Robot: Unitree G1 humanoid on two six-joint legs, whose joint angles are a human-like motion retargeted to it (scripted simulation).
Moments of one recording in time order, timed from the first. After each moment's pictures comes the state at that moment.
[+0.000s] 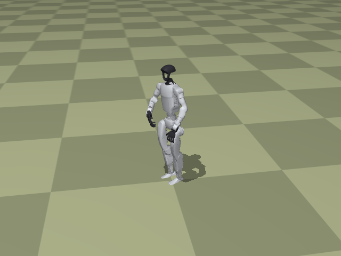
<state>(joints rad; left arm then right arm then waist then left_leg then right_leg) 0.02 0.44 -0.73 0.78 0.23 -0.05 -0.21 -0.29 -0.50 0.93 0.28 0.49 0.00 0.35 -0.03 0.09 -0.05 -0.02 -0.06 0.03 0.07 -0.27 -0.06 -0.01 0.05 -0.19 0.06 -0.17 0.07</state>
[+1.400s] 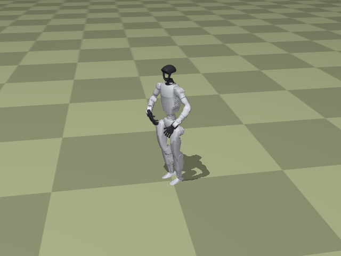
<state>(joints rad) 0.08 0.62 -0.69 0.41 0.09 -0.12 -0.33 -0.23 -0.56 0.87 0.17 0.52 0.04 0.52 -0.04 0.06 -0.02 0.02 -0.04 0.03 0.06 -0.28 -0.09 0.03 0.07 -0.21 0.08 -0.16 0.07</state>
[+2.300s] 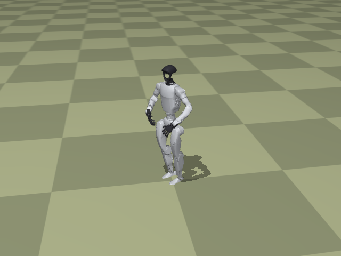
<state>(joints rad) 0.07 0.68 -0.65 0.30 0.23 -0.16 -0.26 -0.10 -0.53 0.71 0.16 0.43 -0.02 0.43 -0.04 0.04 -0.02 0.03 -0.04 0.00 0.04 -0.26 -0.10 0.04 0.06 -0.25 0.08 -0.17 0.06</state>
